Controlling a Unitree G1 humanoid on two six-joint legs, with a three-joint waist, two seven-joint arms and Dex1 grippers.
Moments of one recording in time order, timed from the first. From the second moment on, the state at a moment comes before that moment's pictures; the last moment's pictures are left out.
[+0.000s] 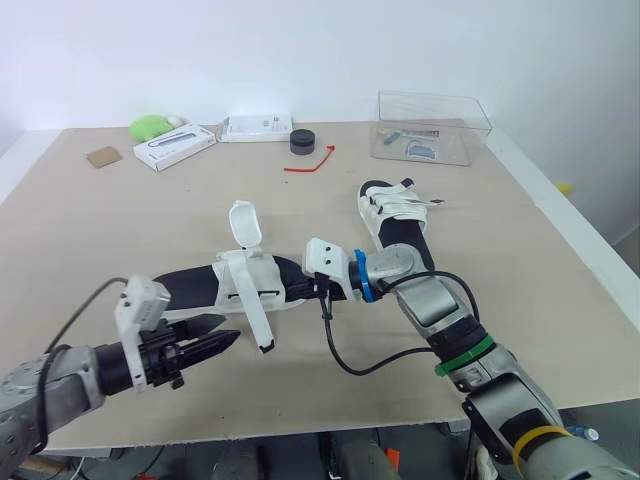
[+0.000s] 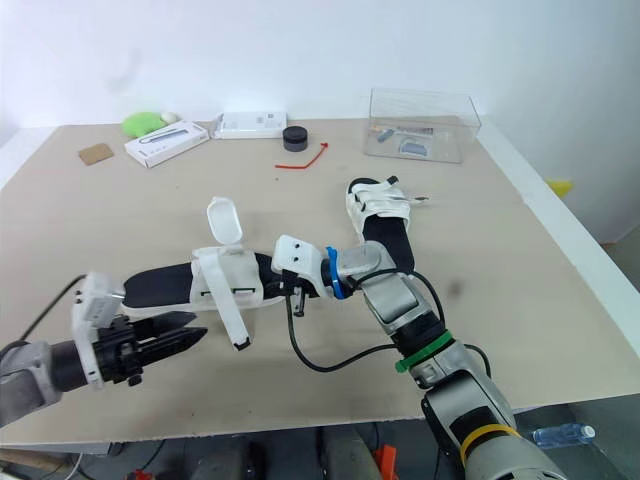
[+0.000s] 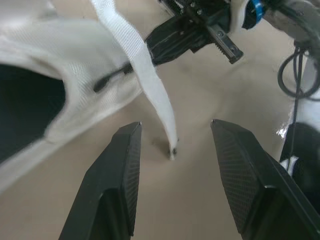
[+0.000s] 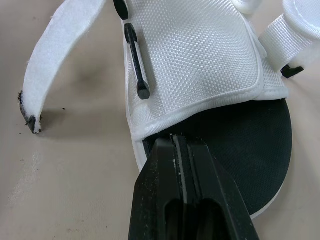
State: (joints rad) left arm 0.21 0.89 0.24 -0.59 -1.21 0.73 -0.49; right arm -0.75 -0.33 0.43 0.20 0.02 0.34 1.09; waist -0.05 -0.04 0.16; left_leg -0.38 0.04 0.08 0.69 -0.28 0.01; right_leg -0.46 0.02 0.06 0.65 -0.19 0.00
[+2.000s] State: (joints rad) left arm -0.63 0.85 0.08 0.26 -1.08 1.28 -1.01; right arm -0.76 -0.34 0.43 0.18 0.01 0.35 1.09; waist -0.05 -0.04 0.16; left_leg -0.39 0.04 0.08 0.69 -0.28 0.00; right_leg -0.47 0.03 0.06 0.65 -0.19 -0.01
